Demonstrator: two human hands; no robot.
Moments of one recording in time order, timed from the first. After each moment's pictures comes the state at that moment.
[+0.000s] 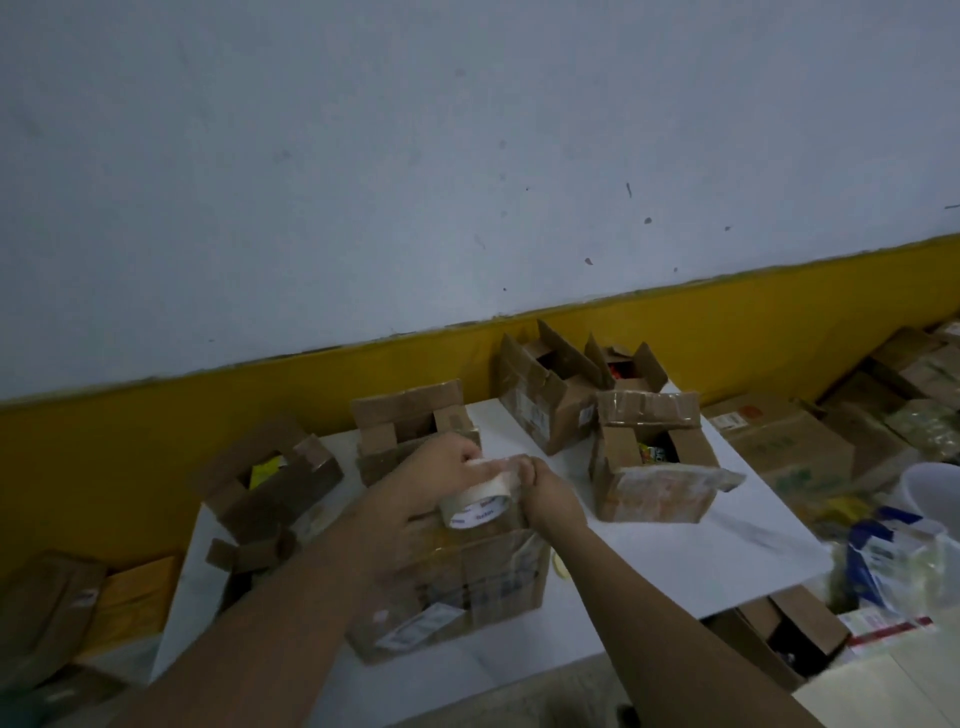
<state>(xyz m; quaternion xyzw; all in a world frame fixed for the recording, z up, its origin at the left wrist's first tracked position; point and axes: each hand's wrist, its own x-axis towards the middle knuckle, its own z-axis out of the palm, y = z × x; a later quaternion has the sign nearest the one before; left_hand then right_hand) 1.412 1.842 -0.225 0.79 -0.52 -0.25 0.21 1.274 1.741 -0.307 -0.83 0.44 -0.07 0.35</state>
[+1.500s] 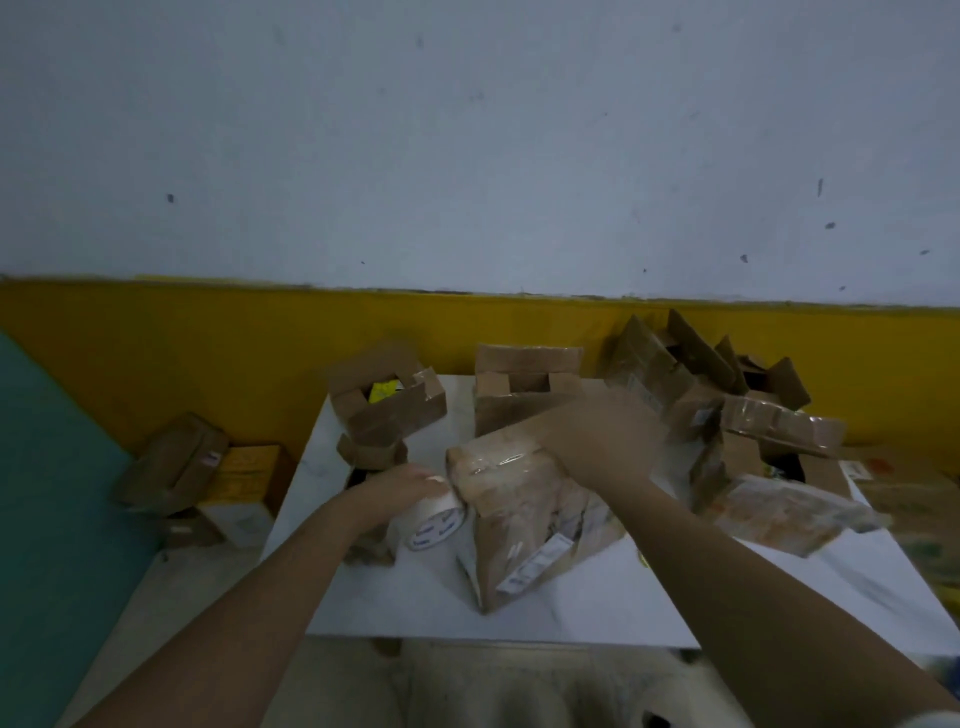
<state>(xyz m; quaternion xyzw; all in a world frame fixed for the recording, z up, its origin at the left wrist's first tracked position) 1.488 2.041 -0.293 0.82 -0.21 -0.43 0.31 1.354 1.797 -0.289 -0.91 0.38 0.08 0.11</state>
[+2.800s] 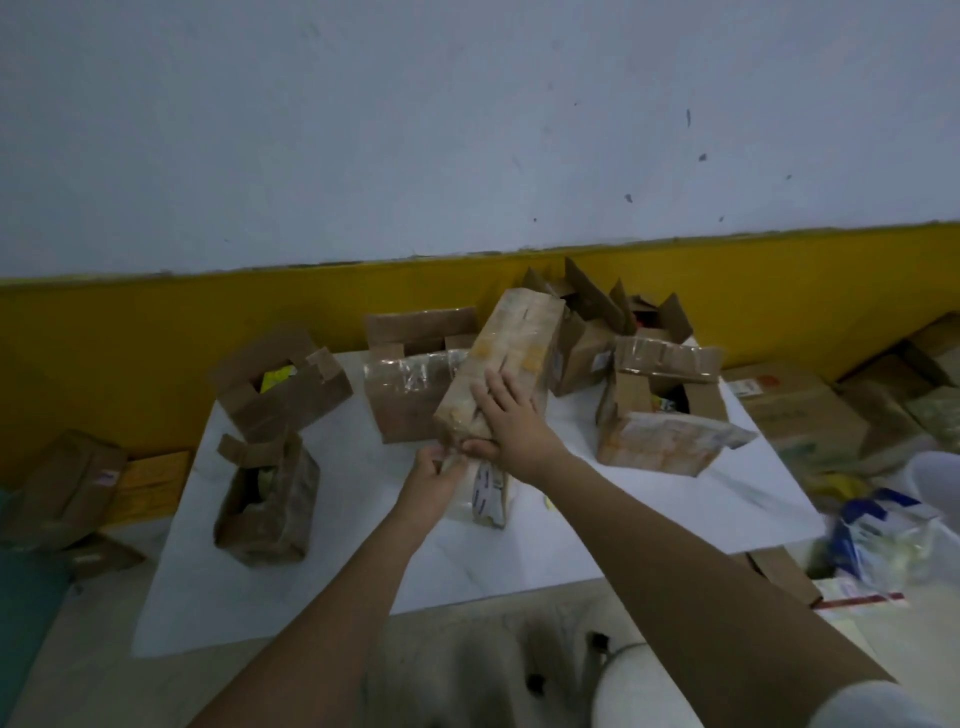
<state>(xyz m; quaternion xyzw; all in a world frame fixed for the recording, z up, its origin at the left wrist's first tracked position) 1.358 1.905 -0.324 0.79 -0.15 -0.36 0.48 1.289 1.752 -0.312 -0.97 0.19 0.02 0.16</state>
